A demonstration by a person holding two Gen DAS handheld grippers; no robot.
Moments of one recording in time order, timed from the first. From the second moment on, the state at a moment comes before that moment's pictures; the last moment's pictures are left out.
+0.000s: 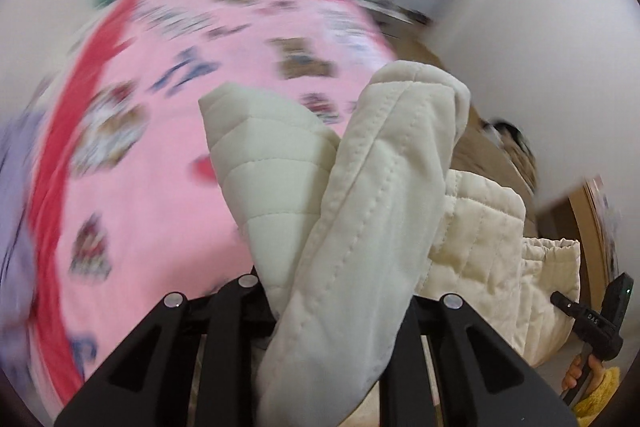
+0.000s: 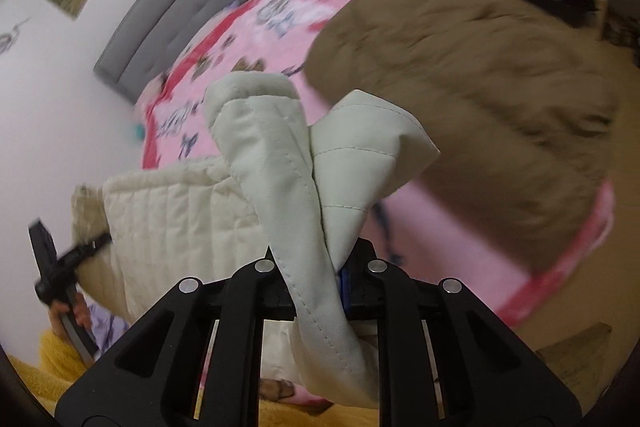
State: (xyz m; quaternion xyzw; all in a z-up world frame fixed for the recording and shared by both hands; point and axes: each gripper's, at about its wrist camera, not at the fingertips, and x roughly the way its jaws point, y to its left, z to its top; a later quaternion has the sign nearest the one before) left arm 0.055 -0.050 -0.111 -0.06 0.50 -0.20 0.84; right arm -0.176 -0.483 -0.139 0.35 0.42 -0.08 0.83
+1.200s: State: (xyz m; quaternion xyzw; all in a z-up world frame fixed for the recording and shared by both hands) left arm 0.278 -0.582 -0.257 0.30 0.49 -0.37 0.73; right arm -0.217 -0.674 -0.291 0.48 0.32 -0.39 0.72
